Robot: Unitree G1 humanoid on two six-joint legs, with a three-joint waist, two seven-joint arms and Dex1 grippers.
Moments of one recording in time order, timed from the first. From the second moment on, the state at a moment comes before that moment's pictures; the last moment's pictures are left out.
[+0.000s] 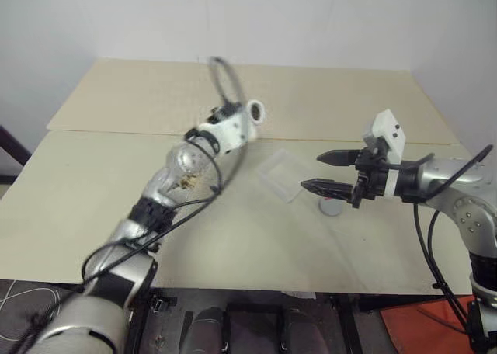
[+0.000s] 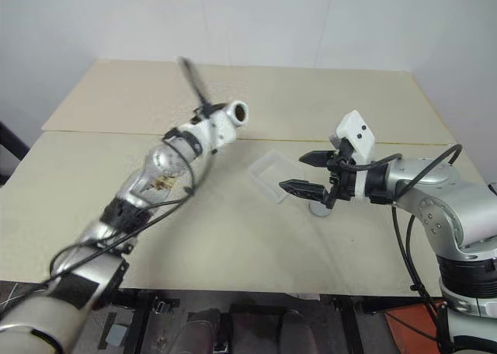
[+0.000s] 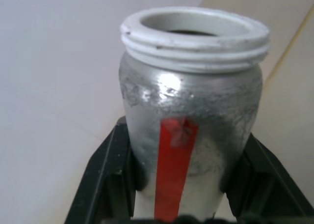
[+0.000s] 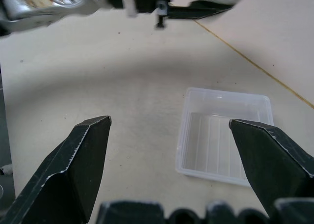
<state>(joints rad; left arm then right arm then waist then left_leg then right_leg) -1.05 0.44 -0.54 0.59 0.56 -0.20 -0.09 -0.54 -0.85 -0.09 -0.38 0.71 0.94 0.83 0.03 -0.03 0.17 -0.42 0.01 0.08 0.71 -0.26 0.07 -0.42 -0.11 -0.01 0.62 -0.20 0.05</state>
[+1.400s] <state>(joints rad) -0.82 0.34 -0.06 0.45 -0.13 0.15 -0.44 -0.52 -0.86 -0.12 -0.42 0.73 0.94 0.76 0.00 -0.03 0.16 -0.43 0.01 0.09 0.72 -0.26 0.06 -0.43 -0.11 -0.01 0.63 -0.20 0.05</state>
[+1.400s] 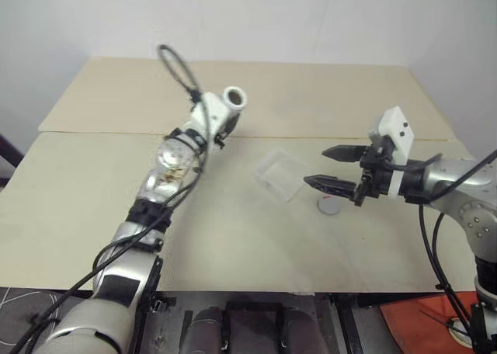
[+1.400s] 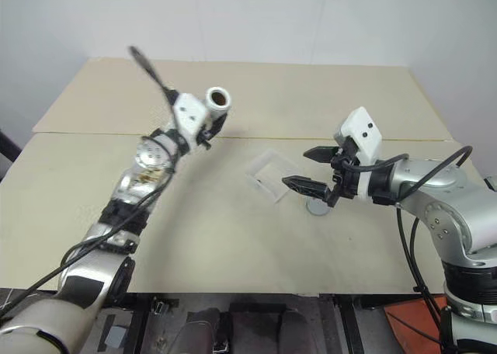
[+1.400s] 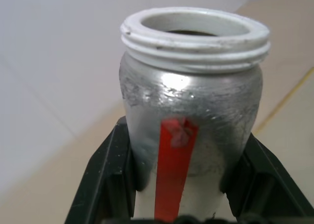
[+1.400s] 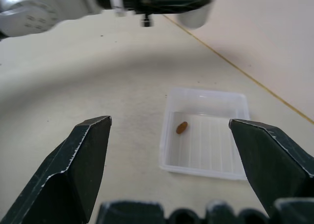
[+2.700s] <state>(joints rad) -0.13 0.86 0.38 -0.21 -0.62 0.39 -1.10 -0.45 -0.87 -0.07 -0.40 0.65 0.82 0.88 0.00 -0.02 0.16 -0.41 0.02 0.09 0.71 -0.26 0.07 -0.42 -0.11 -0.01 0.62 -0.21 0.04</state>
